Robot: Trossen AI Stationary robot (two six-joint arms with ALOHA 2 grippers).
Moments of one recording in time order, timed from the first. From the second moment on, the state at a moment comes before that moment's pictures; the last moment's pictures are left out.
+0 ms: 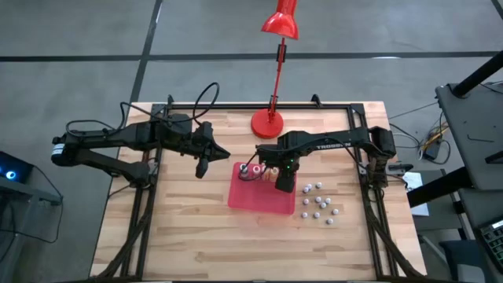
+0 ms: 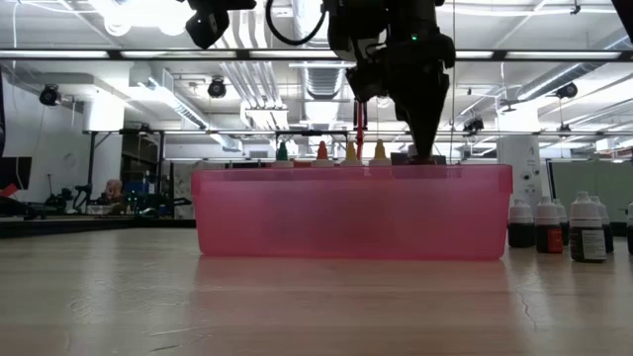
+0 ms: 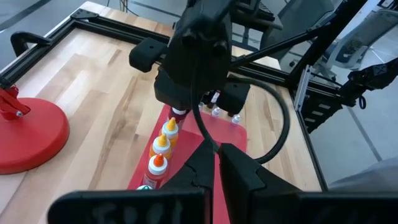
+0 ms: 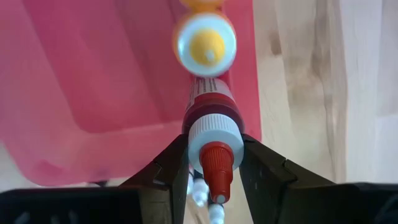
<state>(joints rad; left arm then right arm) 0.10 1.04 1.06 -0.42 0.16 -0.24 -0.04 1.89 1.58 -1.27 -0.03 0.28</state>
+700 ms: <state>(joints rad) 0.10 1.04 1.06 -0.42 0.16 -0.24 -0.02 1.89 1.52 -1.21 -0.02 0.29</state>
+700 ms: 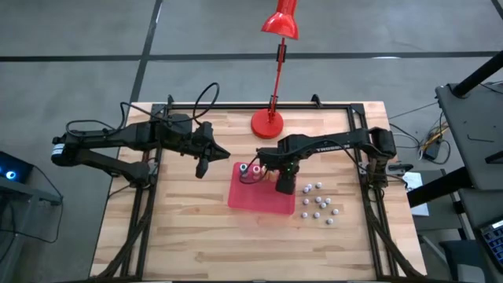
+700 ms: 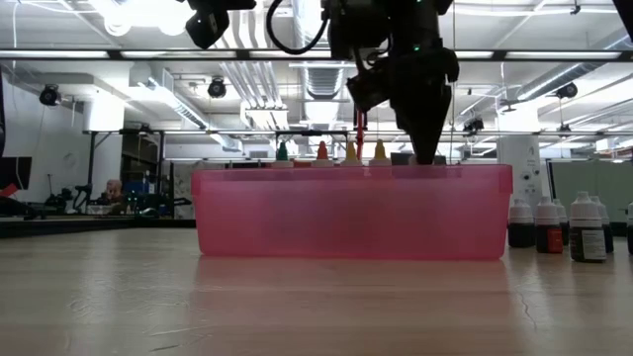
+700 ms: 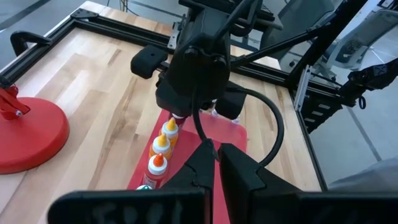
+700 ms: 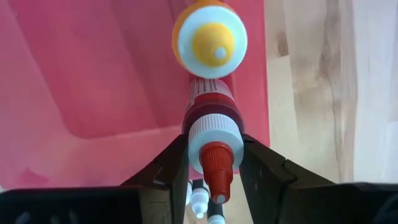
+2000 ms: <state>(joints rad) 0.10 1.04 1.06 -0.42 0.16 -0.24 -0.02 1.89 1.59 -1.29 0.00 0.29</state>
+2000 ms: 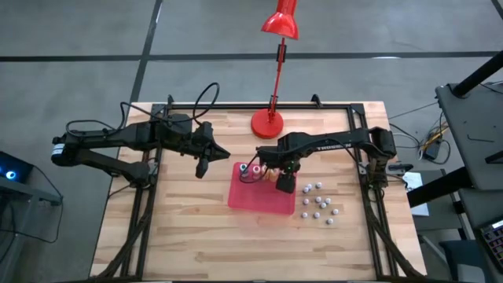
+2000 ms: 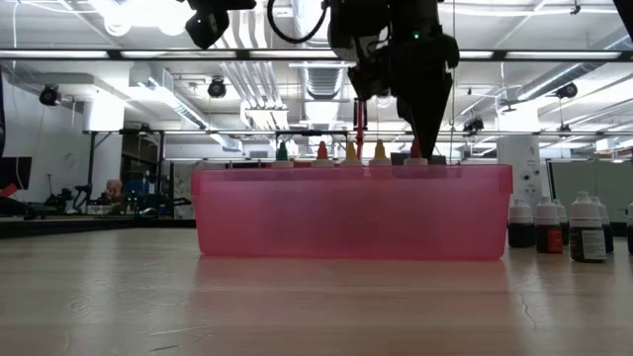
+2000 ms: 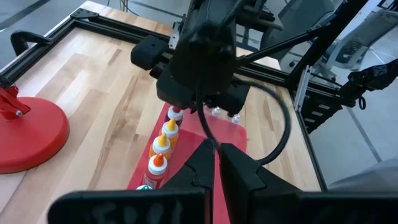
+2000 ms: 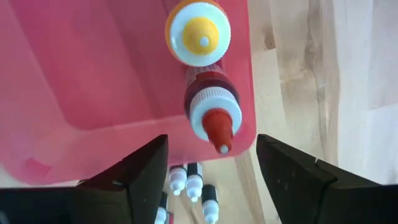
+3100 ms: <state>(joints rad) 0.10 1.04 1.06 -0.42 0.16 -0.28 0.11 1.73 1.76 -1.34 0.03 0.34</state>
